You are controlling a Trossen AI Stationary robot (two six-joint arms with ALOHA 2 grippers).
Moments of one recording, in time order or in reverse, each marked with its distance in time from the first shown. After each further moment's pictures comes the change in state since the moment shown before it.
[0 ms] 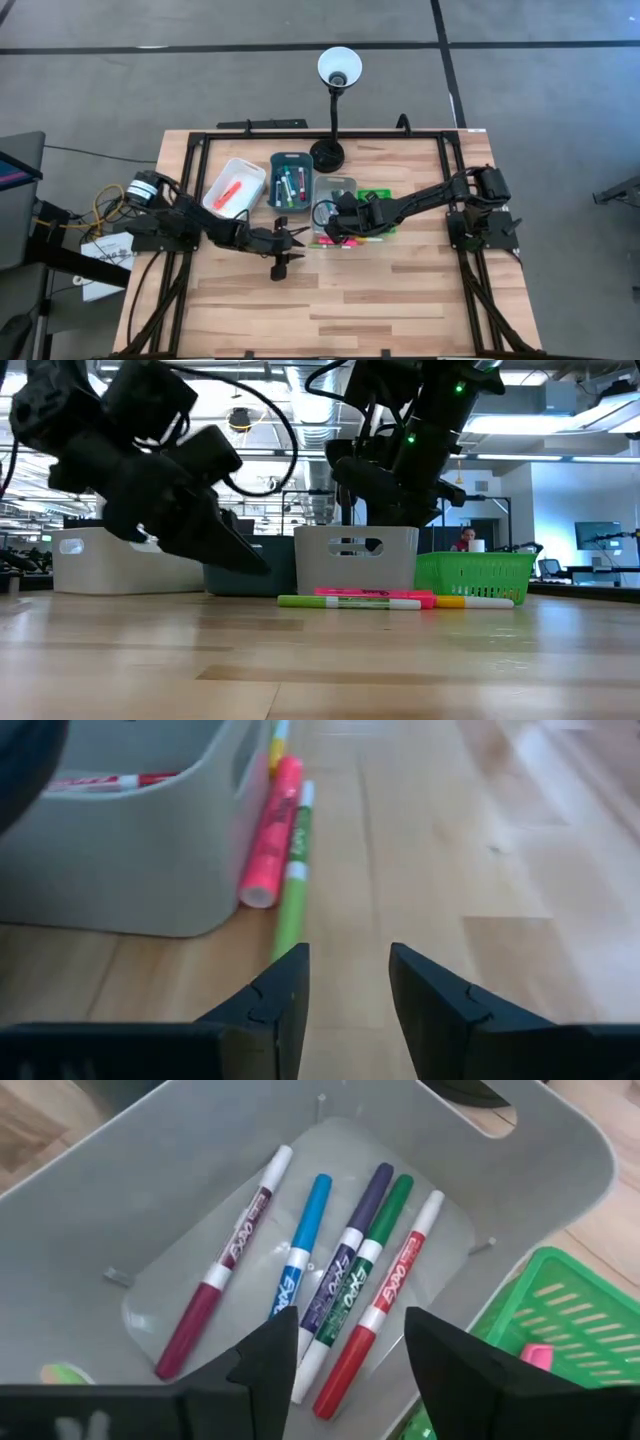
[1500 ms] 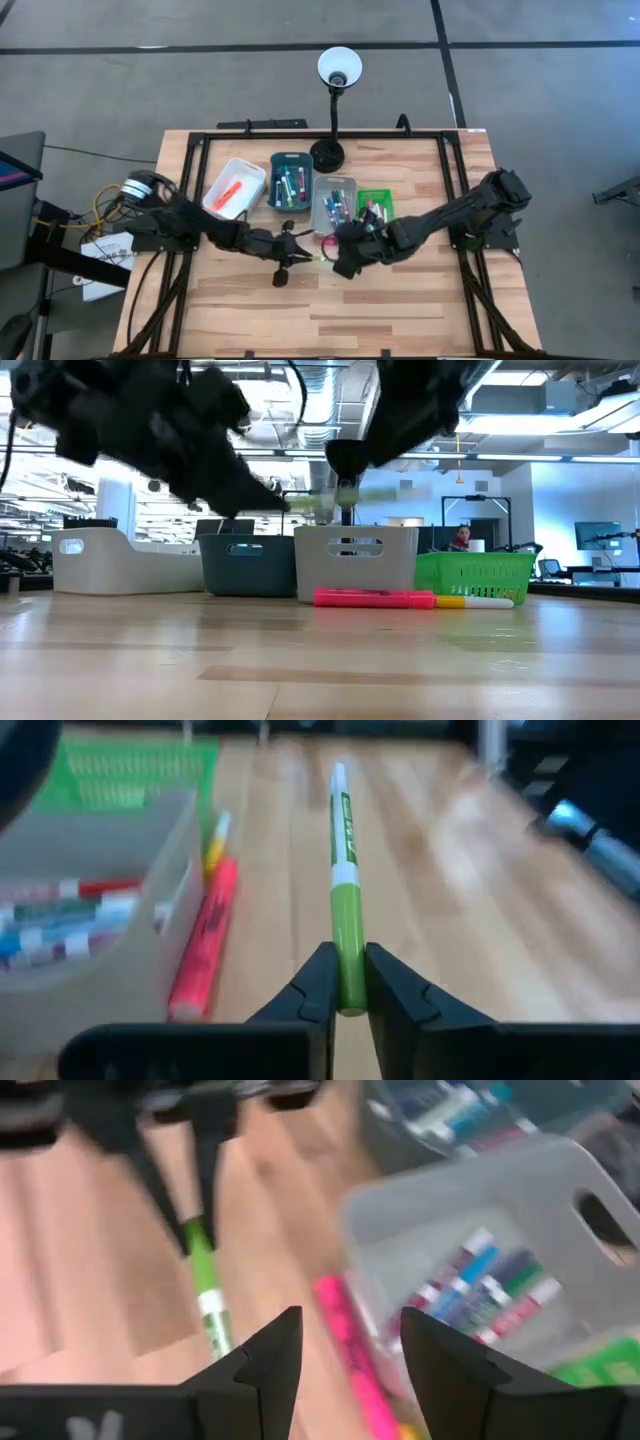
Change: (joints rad) left arm -0.032 -0.041 0.070 0.021 0.053 0.008; right arm 0.230 -0.120 0.084 0.004 -0.002 -0.292
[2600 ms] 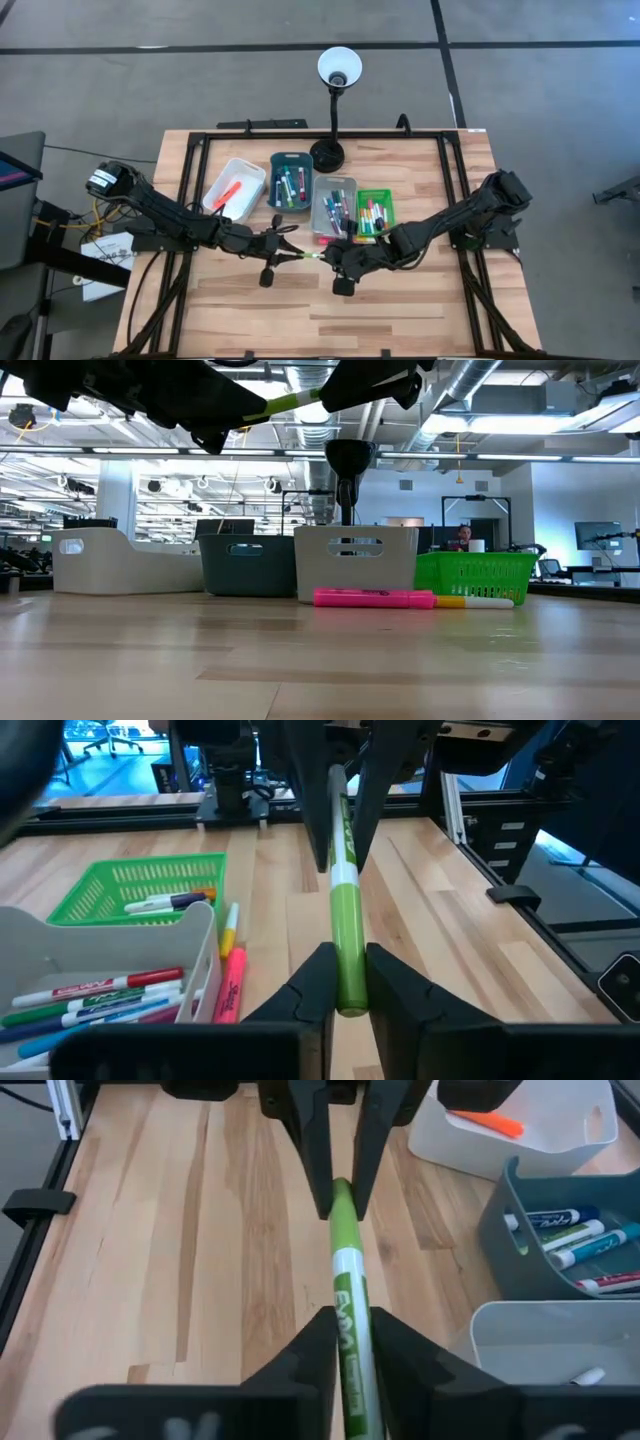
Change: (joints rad) left arm -0.080 -0.308 -0.007 -0.166 -0.080 0.077; right arm 0.038 0.003 -0.001 0.293 -0.121 -0.320
